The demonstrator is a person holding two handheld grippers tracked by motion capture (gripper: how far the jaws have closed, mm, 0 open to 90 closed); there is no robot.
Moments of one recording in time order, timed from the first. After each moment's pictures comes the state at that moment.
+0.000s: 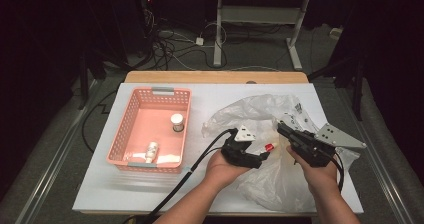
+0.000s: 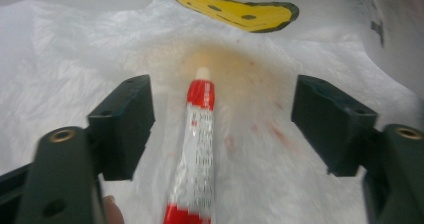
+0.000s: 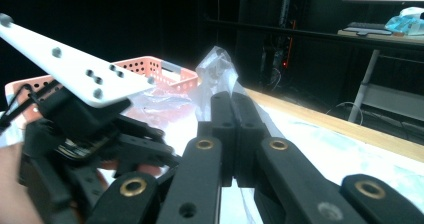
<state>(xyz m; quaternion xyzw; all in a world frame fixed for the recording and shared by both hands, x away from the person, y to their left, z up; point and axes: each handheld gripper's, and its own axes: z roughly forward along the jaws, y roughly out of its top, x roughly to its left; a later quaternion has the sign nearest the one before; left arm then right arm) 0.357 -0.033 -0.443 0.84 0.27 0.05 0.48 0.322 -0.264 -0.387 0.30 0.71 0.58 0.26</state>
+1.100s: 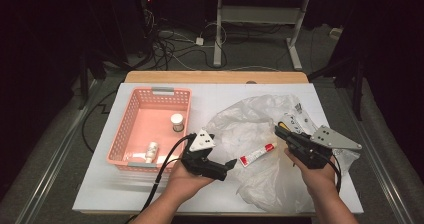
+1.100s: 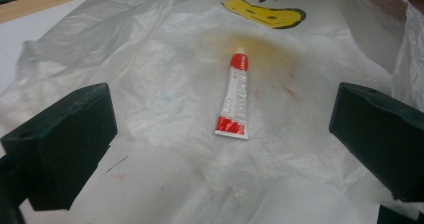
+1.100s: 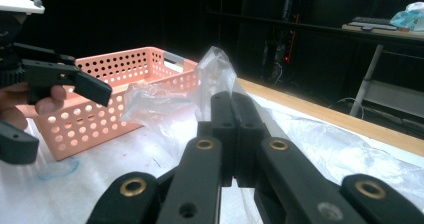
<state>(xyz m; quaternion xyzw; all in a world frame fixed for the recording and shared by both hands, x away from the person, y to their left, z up) 0.313 0.066 -0.411 0.82 0.30 0.10 0.48 0.321 -0.259 -0.391 0.29 0.72 0.57 0.25</state>
